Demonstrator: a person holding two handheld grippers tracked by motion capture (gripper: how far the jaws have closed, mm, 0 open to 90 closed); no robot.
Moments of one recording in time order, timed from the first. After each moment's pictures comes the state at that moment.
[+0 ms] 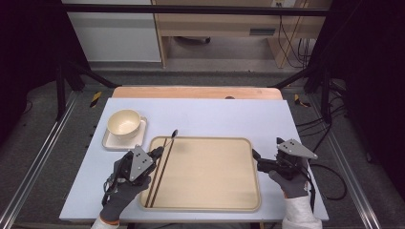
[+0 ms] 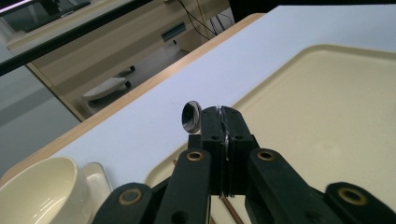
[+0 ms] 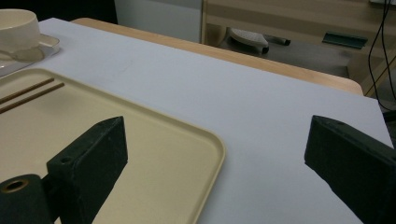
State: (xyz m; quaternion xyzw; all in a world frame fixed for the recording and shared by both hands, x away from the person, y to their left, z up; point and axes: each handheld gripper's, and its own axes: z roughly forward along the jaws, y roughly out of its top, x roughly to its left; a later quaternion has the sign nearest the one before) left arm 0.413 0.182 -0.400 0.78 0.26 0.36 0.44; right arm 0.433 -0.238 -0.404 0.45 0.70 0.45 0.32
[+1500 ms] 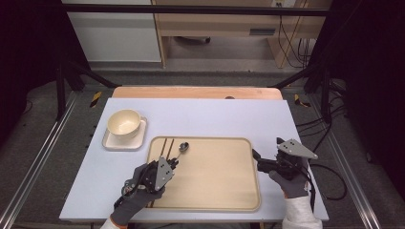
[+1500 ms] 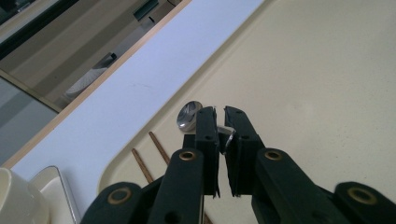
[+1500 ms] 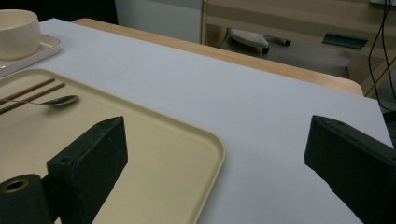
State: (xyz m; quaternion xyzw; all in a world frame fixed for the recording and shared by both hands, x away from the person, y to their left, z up) left arm 0.410 0.146 -0.435 0.84 0.21 0.35 0.37; right arm 0.433 -0.238 -0.404 0.44 0.70 0.45 0.32
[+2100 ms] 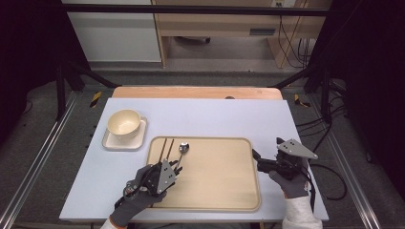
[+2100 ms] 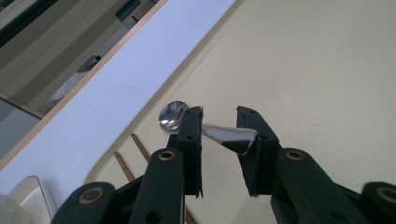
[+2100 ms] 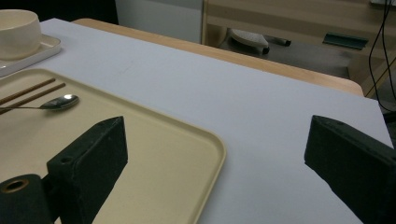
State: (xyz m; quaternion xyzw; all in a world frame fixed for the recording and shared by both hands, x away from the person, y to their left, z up) left arm 0.407 0.141 -0.440 0.85 0.18 0.33 0.36; right arm 0.432 -0.238 -0.404 0.44 0.70 0.46 0.32
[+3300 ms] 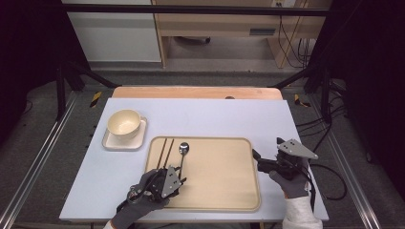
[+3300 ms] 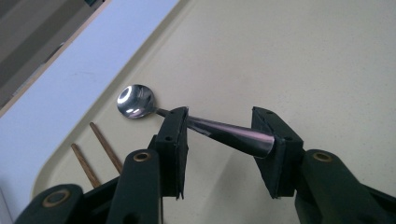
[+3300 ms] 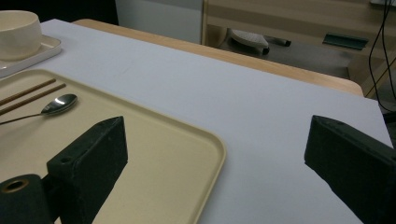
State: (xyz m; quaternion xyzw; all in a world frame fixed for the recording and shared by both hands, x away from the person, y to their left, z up) left arm 0.402 0.134 -0.456 0.88 0.16 0.29 0.34; right arm 0.432 -0.238 -0.404 0.44 0.70 0.46 0.32
